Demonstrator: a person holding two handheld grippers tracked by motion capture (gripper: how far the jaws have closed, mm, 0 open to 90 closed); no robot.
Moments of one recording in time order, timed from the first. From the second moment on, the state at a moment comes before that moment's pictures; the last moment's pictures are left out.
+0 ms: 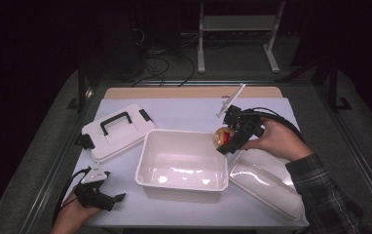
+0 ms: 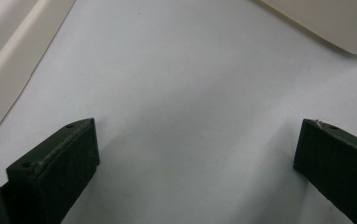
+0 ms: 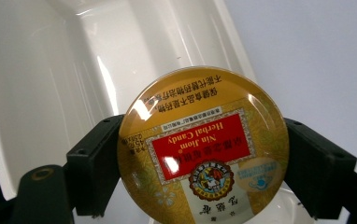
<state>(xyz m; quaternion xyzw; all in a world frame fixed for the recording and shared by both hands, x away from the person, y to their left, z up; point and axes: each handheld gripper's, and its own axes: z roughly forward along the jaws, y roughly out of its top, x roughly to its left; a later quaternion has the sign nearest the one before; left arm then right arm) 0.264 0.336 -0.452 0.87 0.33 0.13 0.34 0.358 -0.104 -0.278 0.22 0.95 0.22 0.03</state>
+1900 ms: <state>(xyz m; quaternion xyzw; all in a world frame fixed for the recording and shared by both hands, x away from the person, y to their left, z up) 0.264 0.336 -0.452 0.87 0.33 0.13 0.34 0.343 -0.080 -0.301 0.18 0.96 0.21 0.03</state>
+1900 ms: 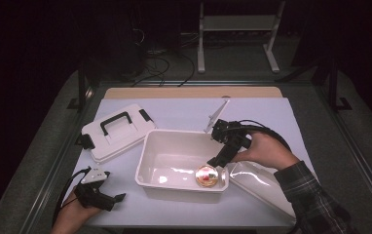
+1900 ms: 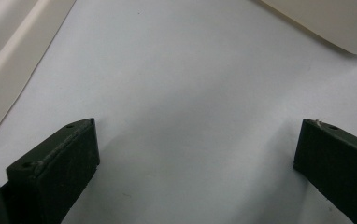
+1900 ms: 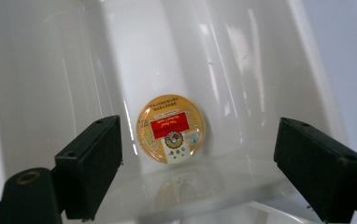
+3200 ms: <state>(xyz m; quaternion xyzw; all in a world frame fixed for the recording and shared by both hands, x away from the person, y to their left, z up) 0.263 0.336 -0.452 0.87 0.33 0.13 0.35 0.331 -0.206 -0.341 0.32 0.92 0.20 0.08</state>
